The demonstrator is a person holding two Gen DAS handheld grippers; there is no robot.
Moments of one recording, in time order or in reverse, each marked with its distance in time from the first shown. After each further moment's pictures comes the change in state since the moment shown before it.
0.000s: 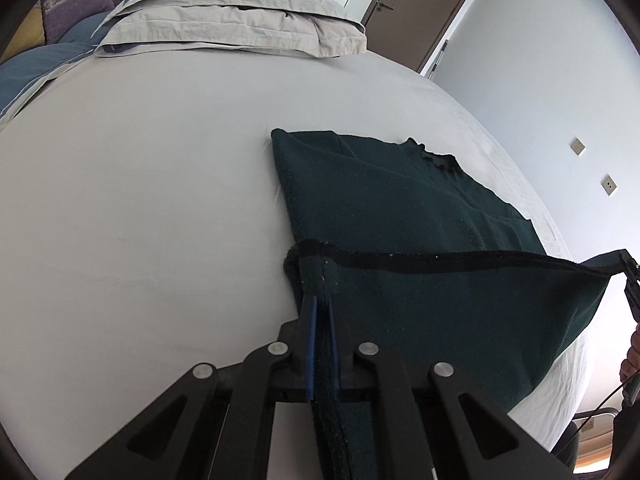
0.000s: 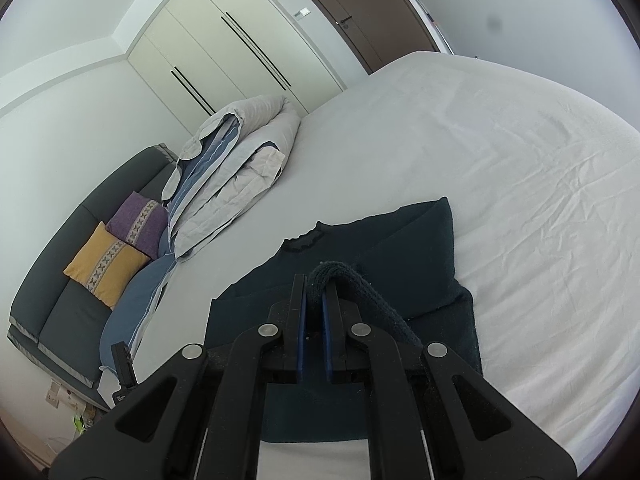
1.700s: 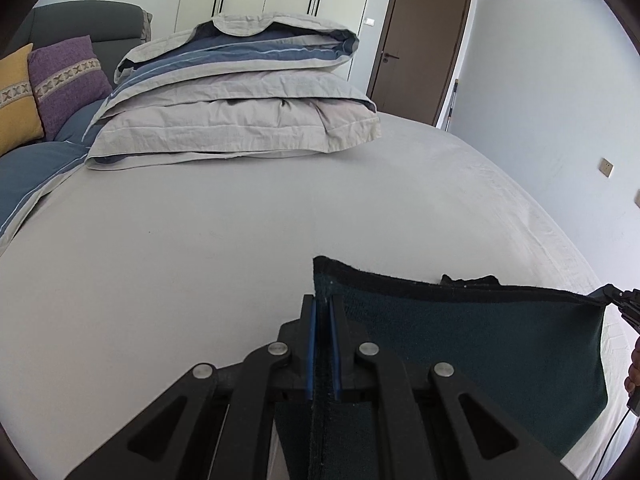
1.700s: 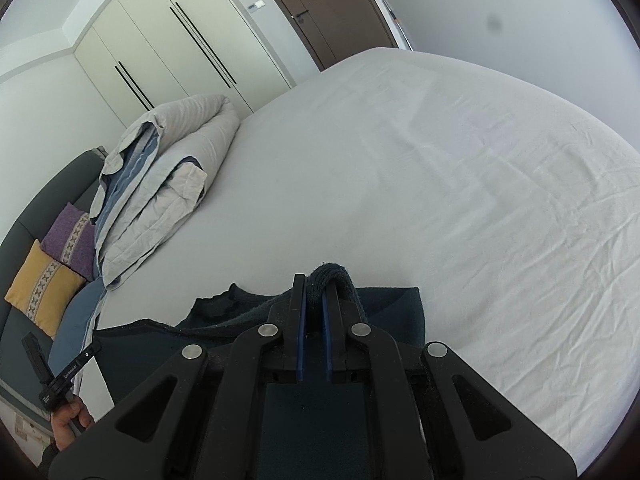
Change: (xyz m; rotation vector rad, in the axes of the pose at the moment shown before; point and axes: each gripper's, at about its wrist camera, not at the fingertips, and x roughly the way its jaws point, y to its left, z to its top) left arm 0.052 -0.034 0.150 0.088 -0.226 0.153; right arm 0.171 -0.065 0.113 0.032 0.019 -0.243
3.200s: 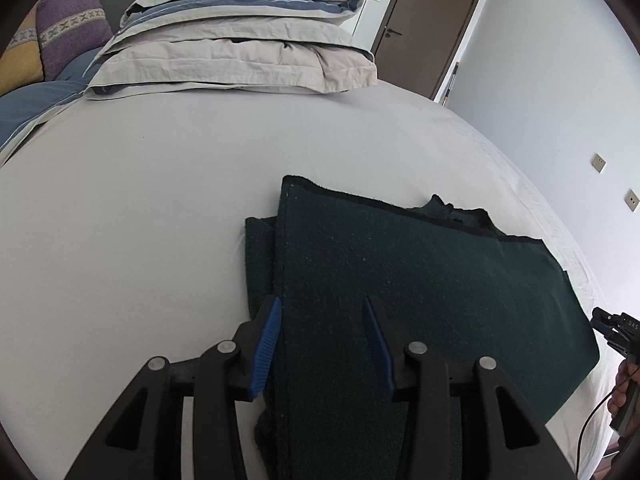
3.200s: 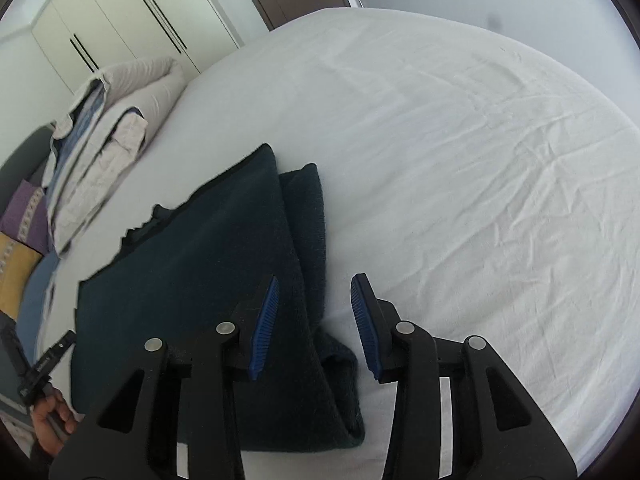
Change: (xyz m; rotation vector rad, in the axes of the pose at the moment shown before) left arm -0.016 0.006 -0.083 -0.083 0.101 -0.080; right arm -0.028 -0.053 -0.098 0.033 0.087 -0.128
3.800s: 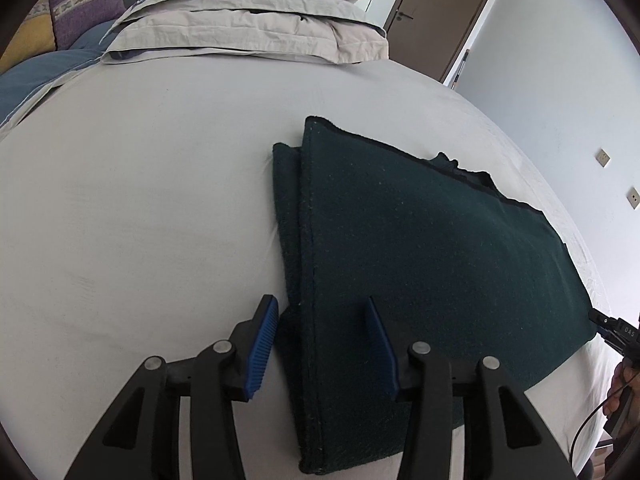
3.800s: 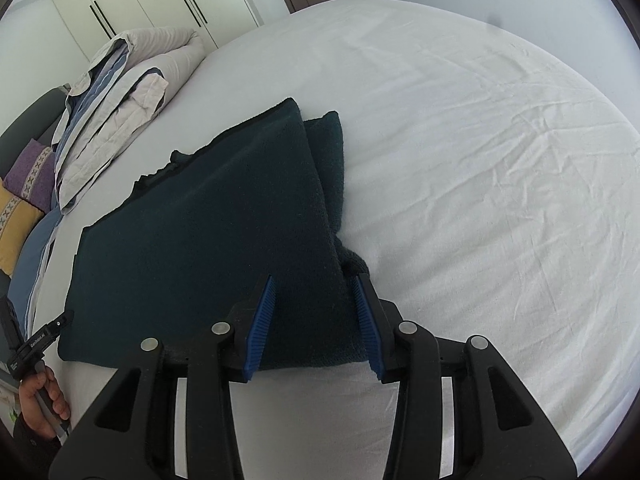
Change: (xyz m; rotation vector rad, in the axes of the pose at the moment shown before) left arm -0.010 0.013 -0.041 -0.018 0.088 0.021; right arm -0.013 0.011 -0.044 -0.121 0.078 -0.025
